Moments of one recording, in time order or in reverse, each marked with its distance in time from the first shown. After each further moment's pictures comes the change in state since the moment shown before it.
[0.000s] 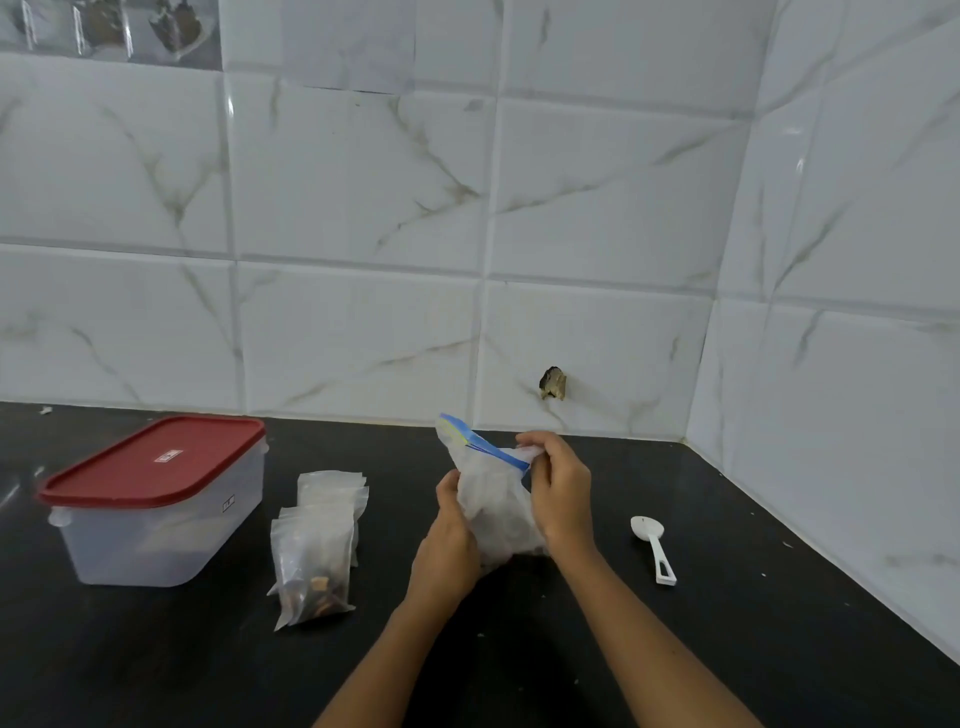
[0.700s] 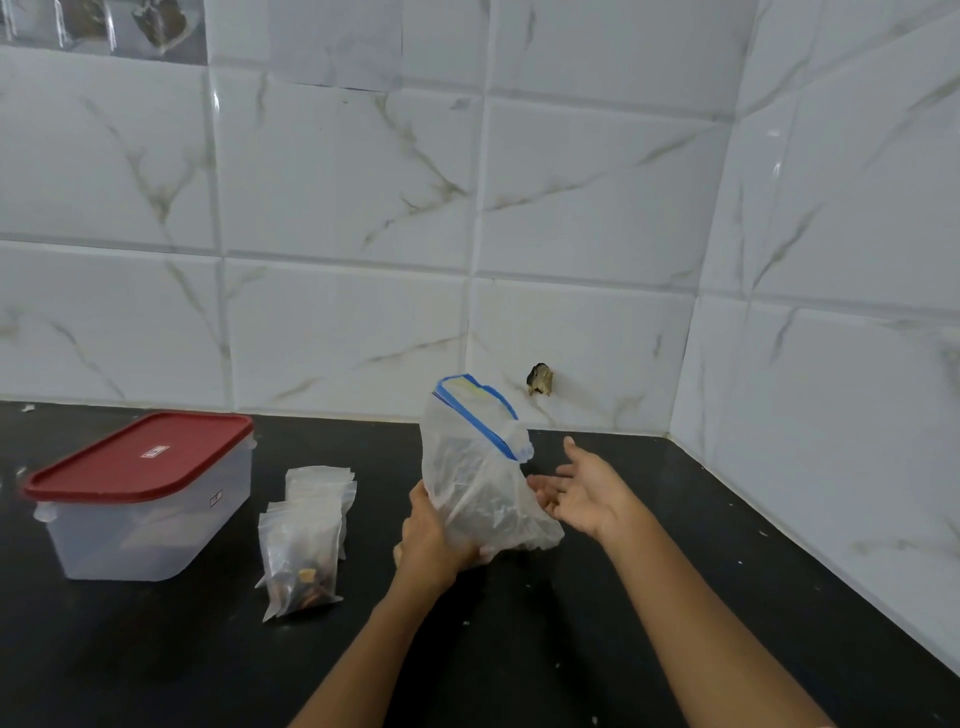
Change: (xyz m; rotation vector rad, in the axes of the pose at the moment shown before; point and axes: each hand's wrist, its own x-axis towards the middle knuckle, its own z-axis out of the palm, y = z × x) left_hand 0.006 -0.008 0.001 0.071 0.038 -0.143; right_hand 0.023 0.004 -0.050 0.785 -0.189 1.121
